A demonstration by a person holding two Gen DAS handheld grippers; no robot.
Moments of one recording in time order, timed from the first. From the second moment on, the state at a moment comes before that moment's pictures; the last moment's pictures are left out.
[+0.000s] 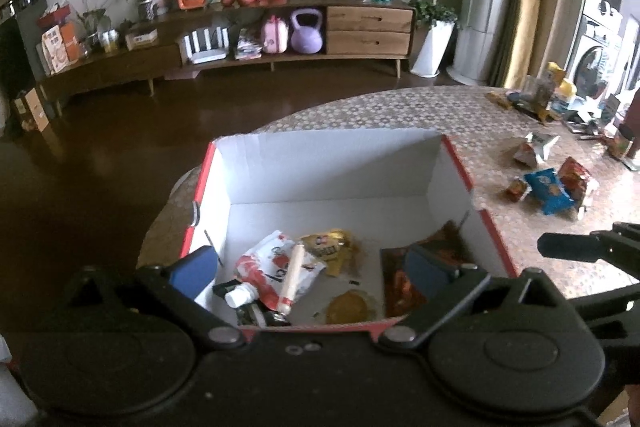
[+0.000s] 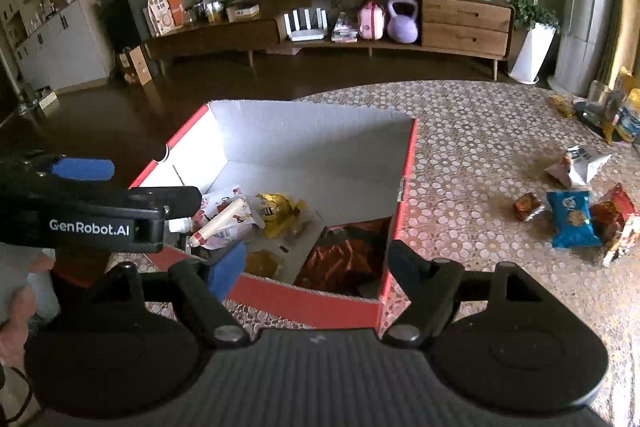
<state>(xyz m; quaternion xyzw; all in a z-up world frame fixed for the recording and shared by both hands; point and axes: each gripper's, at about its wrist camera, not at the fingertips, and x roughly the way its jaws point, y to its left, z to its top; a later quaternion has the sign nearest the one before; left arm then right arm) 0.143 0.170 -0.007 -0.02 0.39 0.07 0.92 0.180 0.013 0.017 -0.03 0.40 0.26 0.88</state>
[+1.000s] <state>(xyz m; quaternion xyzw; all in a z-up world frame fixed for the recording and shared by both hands) 0.131 0.055 0.022 -0.03 0.34 -0.02 0.94 0.130 -0.163 0.047 0.00 0.36 0.18 0.92</state>
